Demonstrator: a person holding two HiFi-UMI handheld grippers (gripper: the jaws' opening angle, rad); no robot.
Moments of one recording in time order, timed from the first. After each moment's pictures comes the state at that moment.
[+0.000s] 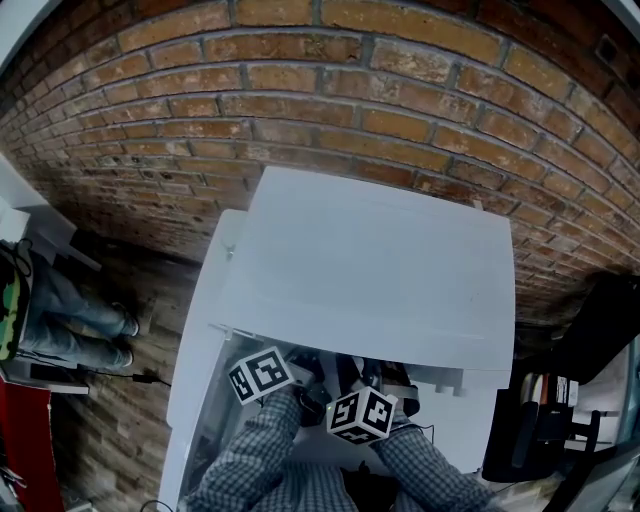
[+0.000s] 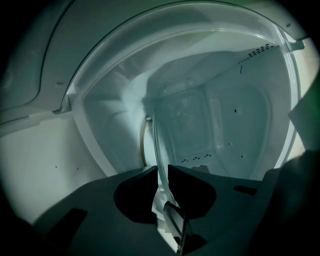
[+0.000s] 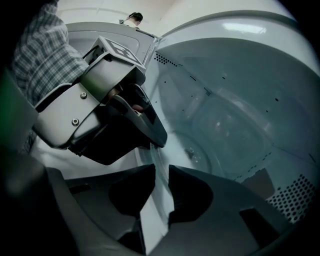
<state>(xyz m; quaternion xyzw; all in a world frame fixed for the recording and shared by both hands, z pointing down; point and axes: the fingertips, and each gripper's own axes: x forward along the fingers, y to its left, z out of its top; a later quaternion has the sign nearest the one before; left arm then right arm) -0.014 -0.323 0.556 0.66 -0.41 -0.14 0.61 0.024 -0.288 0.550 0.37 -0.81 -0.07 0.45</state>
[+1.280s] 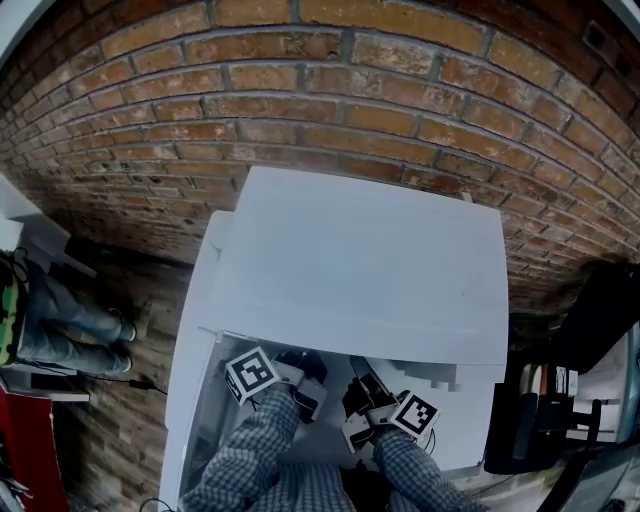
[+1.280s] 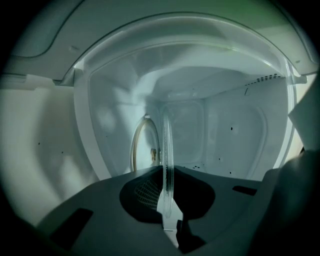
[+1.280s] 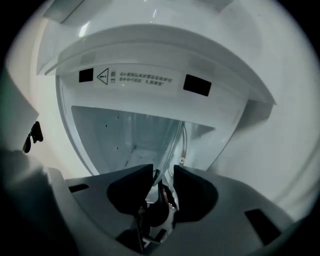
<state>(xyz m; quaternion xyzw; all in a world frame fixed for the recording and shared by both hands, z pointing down) -0.011 -0.330 0.546 0.63 -0.36 -0.24 0.65 0.075 -0.267 0.539 0.41 -0.63 0.60 -0.30</state>
